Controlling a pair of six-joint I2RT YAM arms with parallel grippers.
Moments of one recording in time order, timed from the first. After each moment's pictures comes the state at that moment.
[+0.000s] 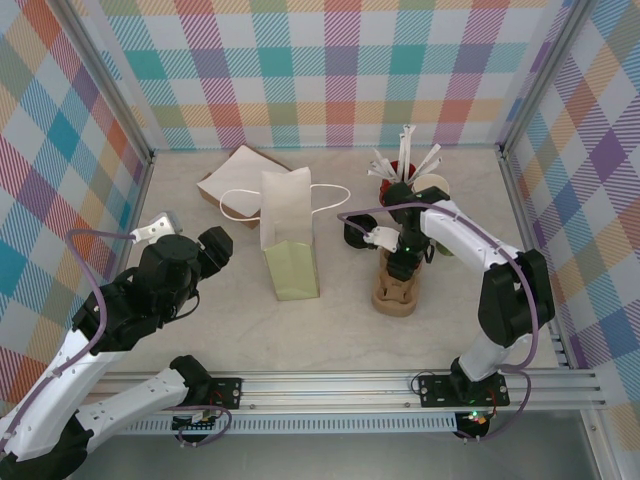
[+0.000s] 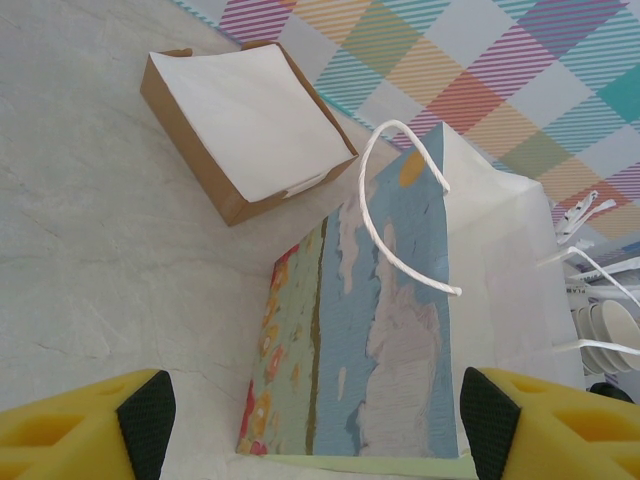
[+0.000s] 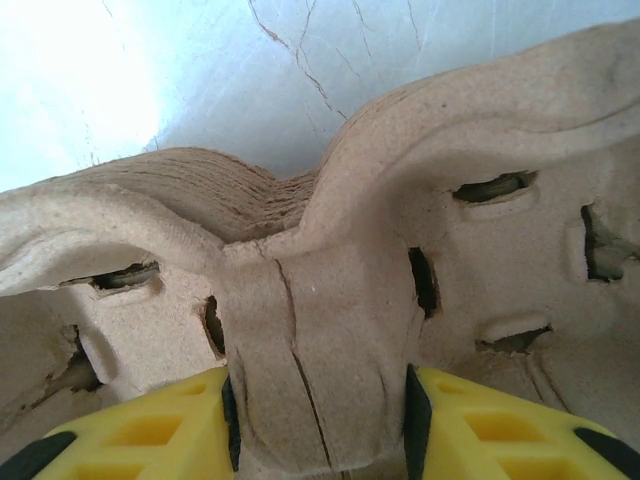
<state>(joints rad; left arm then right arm) -0.74 0.76 1.18 -1.03 -0.55 -0.97 0.46 1.66 1.33 -1.23 -0.01 -0.65</state>
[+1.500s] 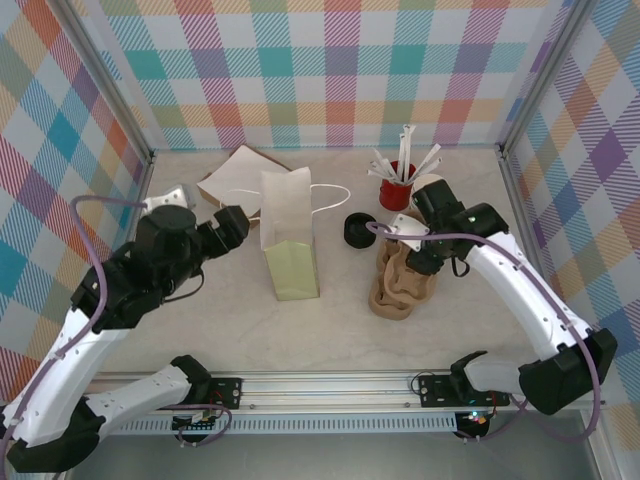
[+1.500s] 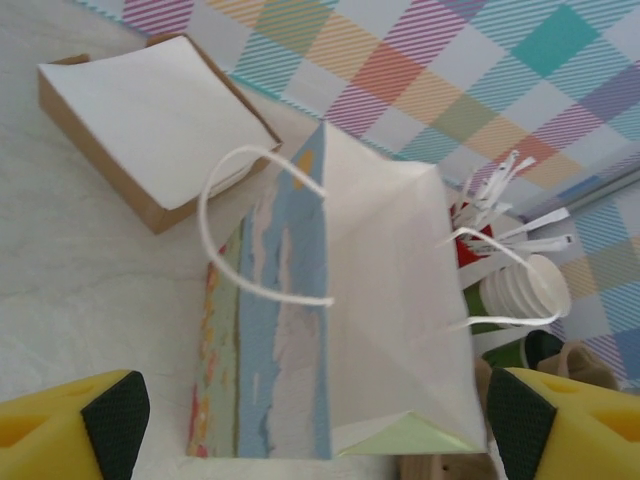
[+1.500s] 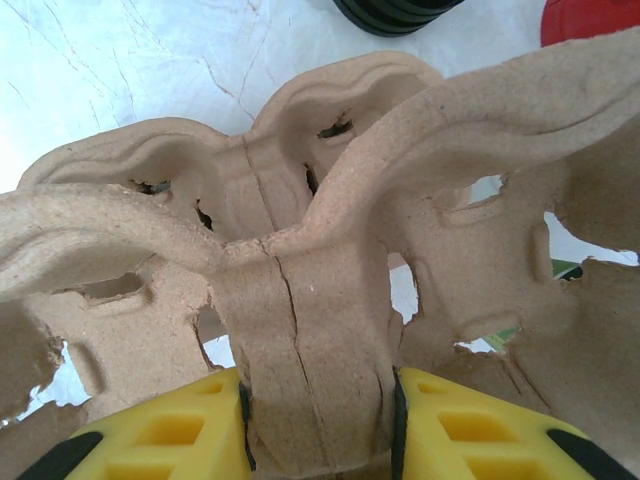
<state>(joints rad) -0.64 0.93 1.41 -1.01 -0.34 -0.81 0.46 1.25 1.30 -1.24 0.06 -0.63</state>
